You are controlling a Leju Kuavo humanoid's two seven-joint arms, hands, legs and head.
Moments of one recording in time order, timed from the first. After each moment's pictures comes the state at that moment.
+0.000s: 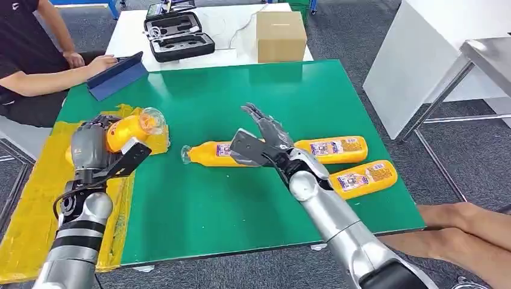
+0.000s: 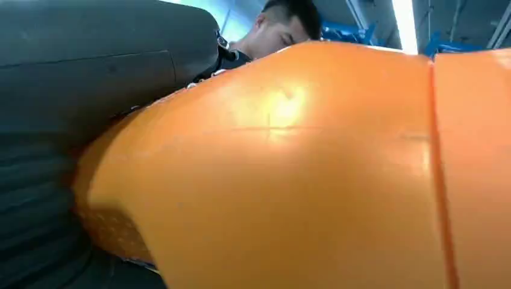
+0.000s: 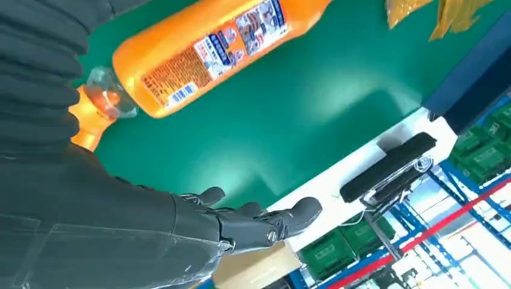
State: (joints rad) left arm -0.43 0.00 0.07 -1.12 -1.08 0.56 -0.15; right arm -0.60 0.08 0.52 -1.07 0.52 -0.01 -0.07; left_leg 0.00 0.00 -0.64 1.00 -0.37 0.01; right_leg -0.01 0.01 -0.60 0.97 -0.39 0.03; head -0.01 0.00
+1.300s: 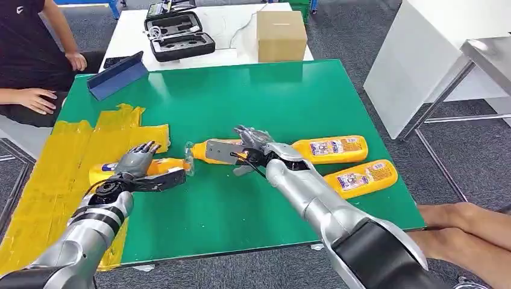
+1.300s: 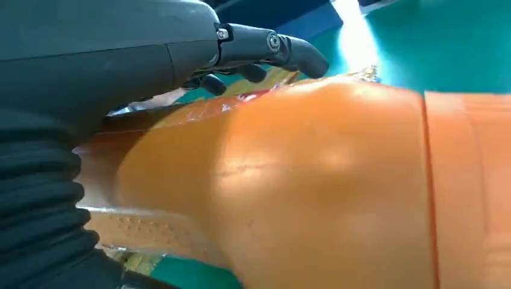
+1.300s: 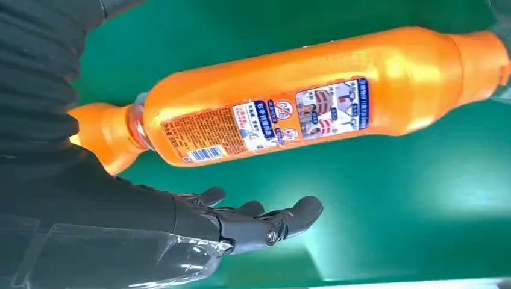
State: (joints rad) left arm -0.69 -0.02 0.03 -0.44 -1.52 0.26 -0.03; right arm -0.87 0.22 0.65 -0.50 0.68 0.09 0.08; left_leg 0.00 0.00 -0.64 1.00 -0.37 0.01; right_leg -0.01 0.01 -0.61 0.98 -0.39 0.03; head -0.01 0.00
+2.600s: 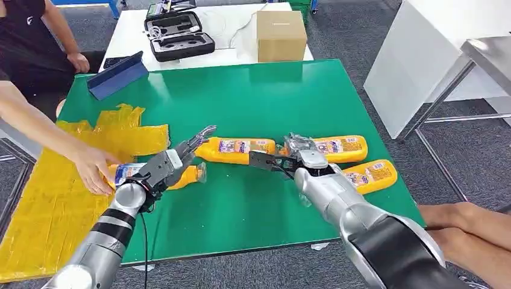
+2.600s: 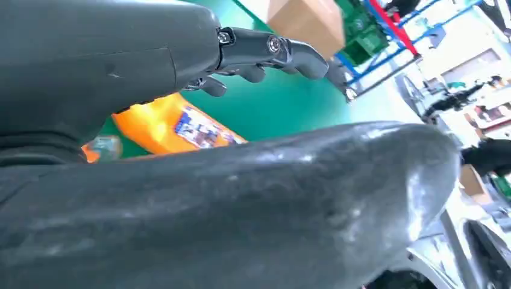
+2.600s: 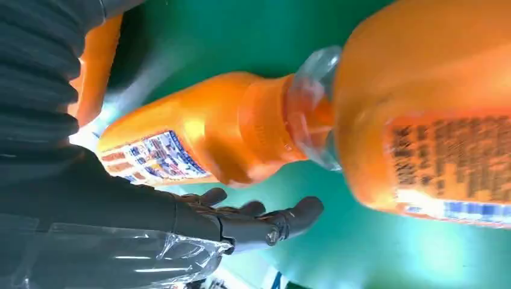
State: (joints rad) left arm -0.51 -0.07 -0.21 -0.95 -0.38 -0.31 -0.45; right arm -0.88 0.12 0.58 -0.32 1.01 -0.01 0.23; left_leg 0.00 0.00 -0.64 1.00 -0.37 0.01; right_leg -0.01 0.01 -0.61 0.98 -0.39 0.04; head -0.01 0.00
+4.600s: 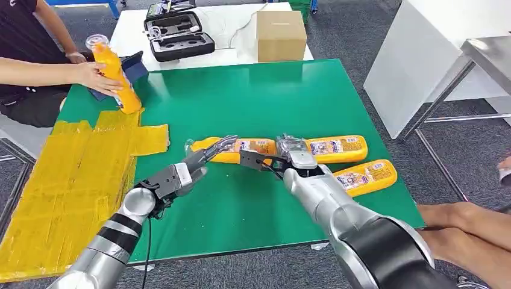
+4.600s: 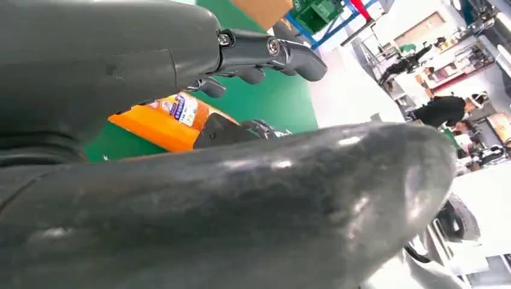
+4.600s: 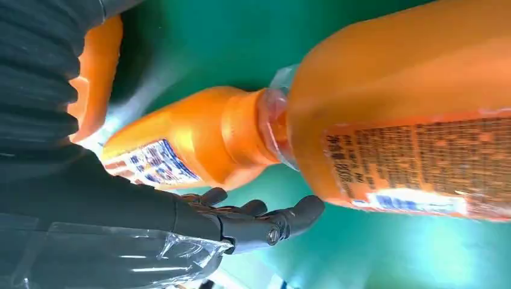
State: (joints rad) left arm -0.49 -0.05 -0.37 -1.02 -0.27 -0.35 -0.46; right arm -0.89 0.20 0.44 -0.30 1.13 0.00 0.29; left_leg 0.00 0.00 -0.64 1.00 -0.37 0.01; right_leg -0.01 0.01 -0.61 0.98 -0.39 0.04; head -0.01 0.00
